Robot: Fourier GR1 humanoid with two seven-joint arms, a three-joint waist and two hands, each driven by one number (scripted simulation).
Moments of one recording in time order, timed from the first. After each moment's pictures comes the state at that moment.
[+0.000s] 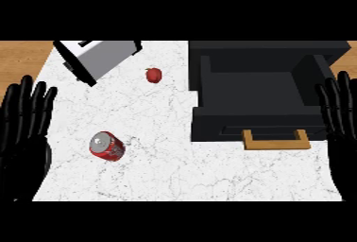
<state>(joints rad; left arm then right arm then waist) 0.01 0.07 -0.01 -2.10 -0.01 -0.01 -0.03 -0.01 -0.11 0.01 -2.10 0.03 -0.02 0.01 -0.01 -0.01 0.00</state>
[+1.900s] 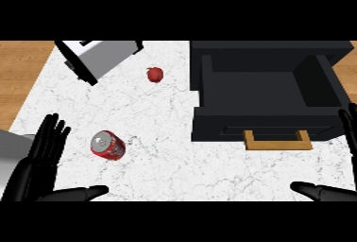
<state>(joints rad) 0.22 0.02 0.06 -1.97 0.01 -0.01 0.17 0.14 -0.10 -0.16 -2.11 -0.09 0.01 0.17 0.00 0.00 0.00</state>
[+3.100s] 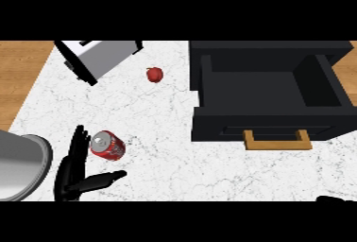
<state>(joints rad) 0.09 0.02 0.11 -1.32 0.00 0.09 -0.25 0.16 -0.11 -0.27 -2.20 -0.16 0.09 0.23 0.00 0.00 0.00</state>
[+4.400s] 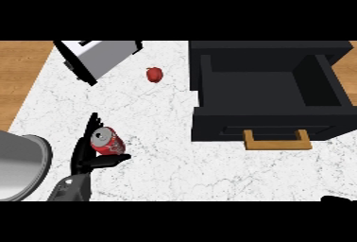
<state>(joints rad) -0.28 0.12 0.21 -0.65 0.06 0.00 -0.55 0.12 -0.09 -0.30 -2.24 -0.13 0.11 0.31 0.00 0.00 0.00</state>
